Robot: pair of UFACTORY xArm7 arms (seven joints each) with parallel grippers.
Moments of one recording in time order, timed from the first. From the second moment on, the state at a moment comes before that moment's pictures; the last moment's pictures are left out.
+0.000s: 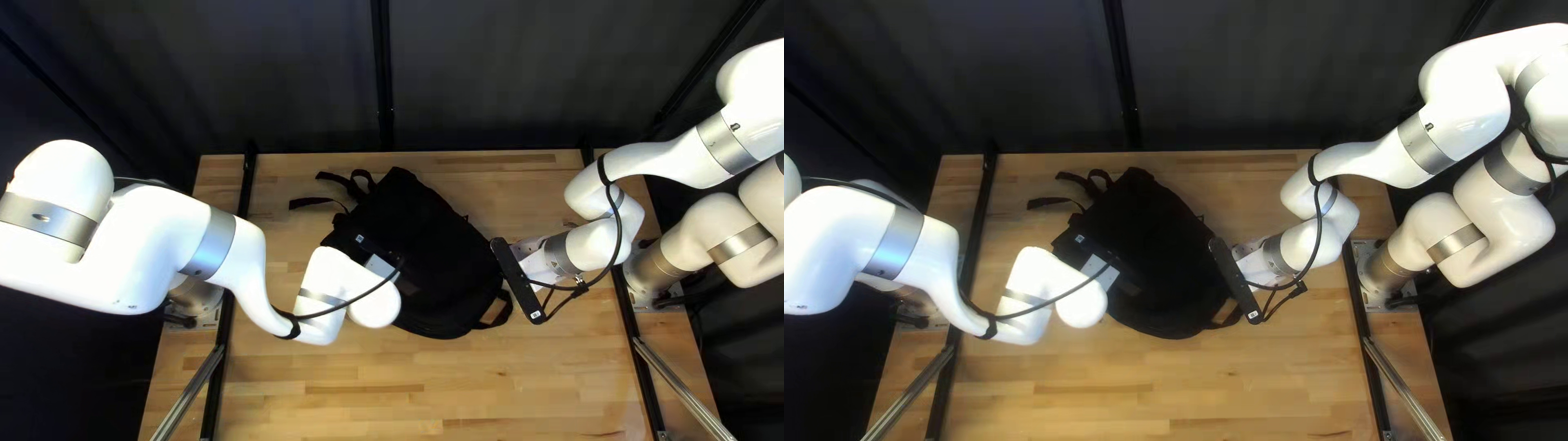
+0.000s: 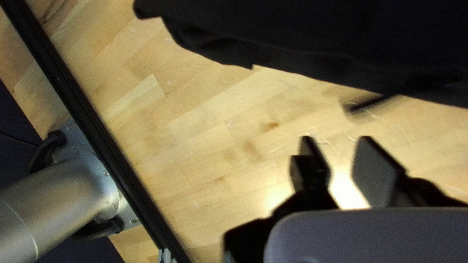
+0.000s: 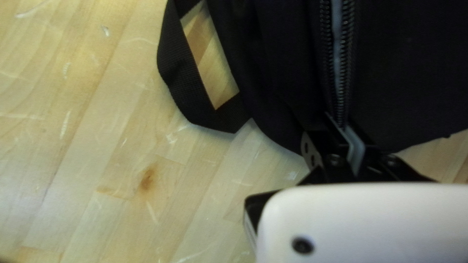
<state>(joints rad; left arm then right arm) -1.03 0.22 0.73 0.95 0.06 1.13 -1.27 0.43 -0.27 -0.46 0.32 -1.21 0.29 0.50</state>
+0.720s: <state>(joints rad) -1.00 0.44 0.66 1.29 0.08 1.17 -1.07 0.45 -0.46 -0.42 0.27 -1.09 0.44 0.49</state>
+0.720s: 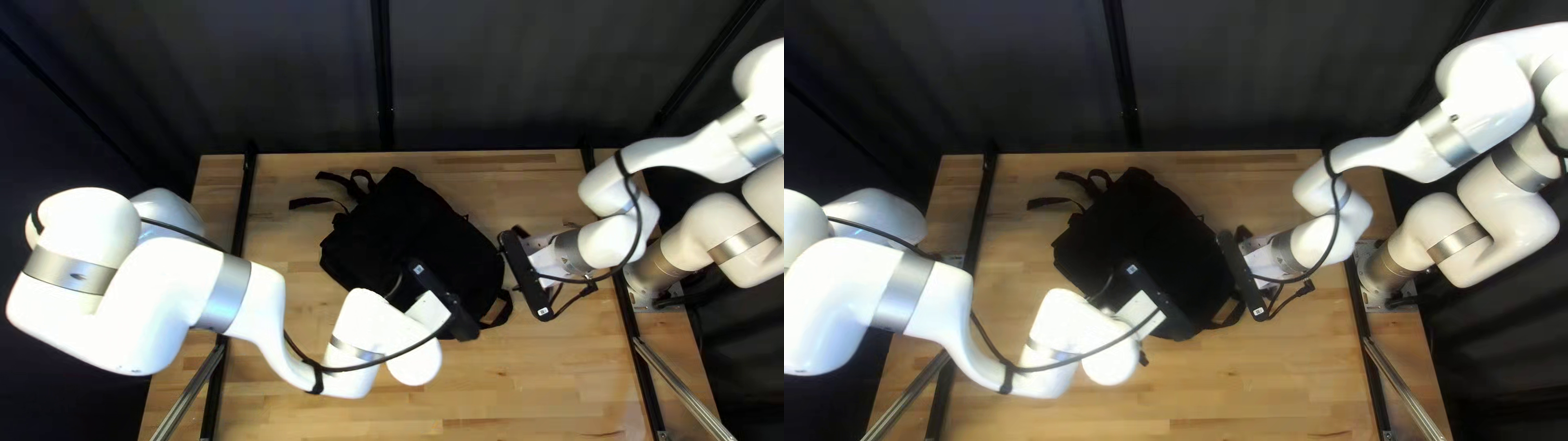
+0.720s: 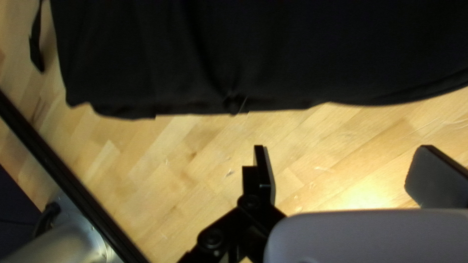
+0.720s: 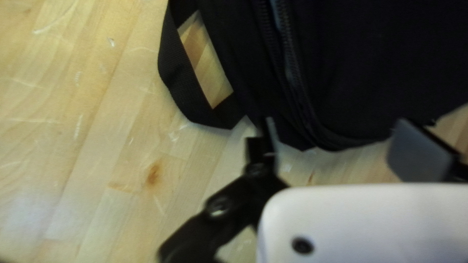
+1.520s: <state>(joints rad) -0.80 0.61 0.60 1.46 -0.01 1.10 -0.84 0.46 -0.55 -0.40 0.26 -1.00 0.56 0.51</state>
